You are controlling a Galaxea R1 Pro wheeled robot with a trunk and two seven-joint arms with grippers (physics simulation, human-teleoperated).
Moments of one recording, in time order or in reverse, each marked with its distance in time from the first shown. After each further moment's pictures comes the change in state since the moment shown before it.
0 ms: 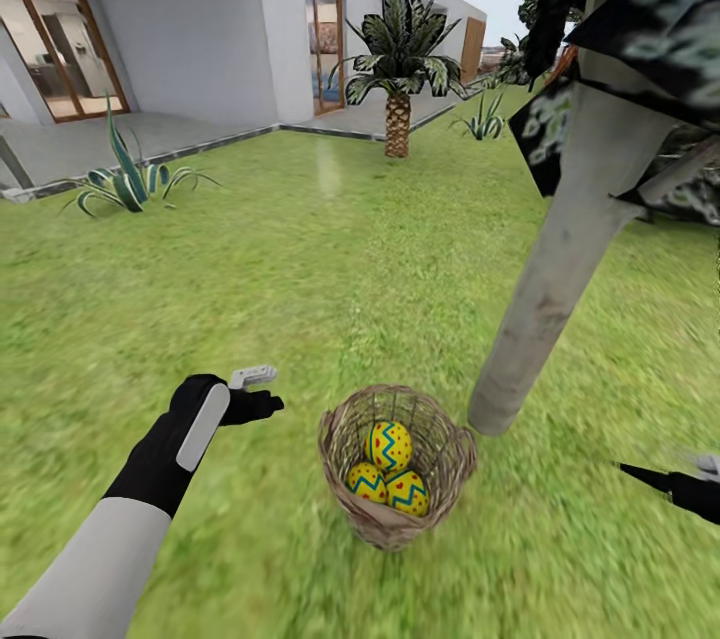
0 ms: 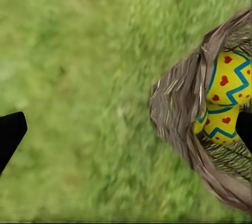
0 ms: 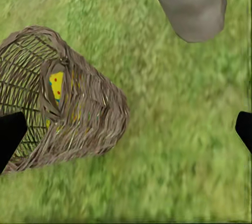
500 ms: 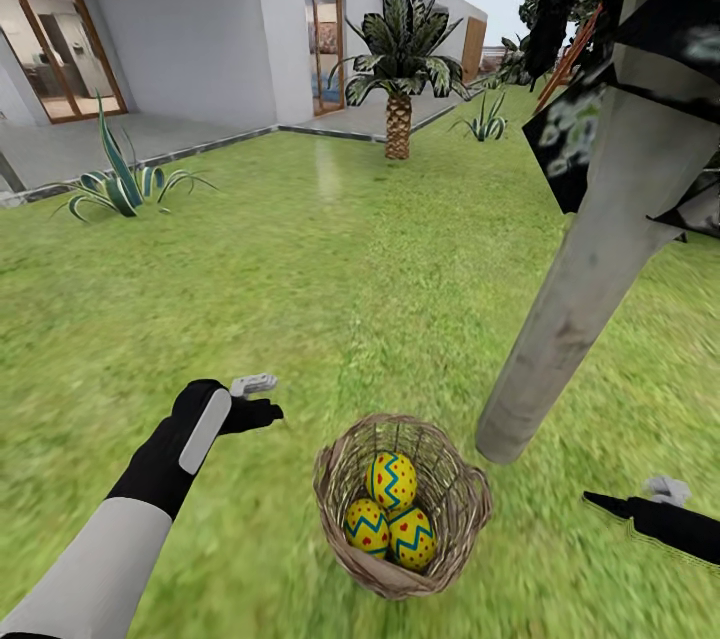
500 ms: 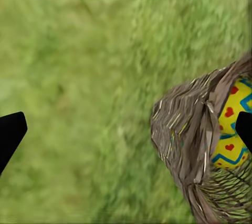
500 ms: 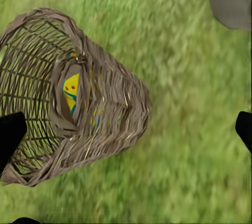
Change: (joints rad) left arm -0.001 0.001 -0.003 0.053 0.000 -0.001 -0.002; right arm 0.051 0.085 0.086 -0.020 0.005 -0.013 0.001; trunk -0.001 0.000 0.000
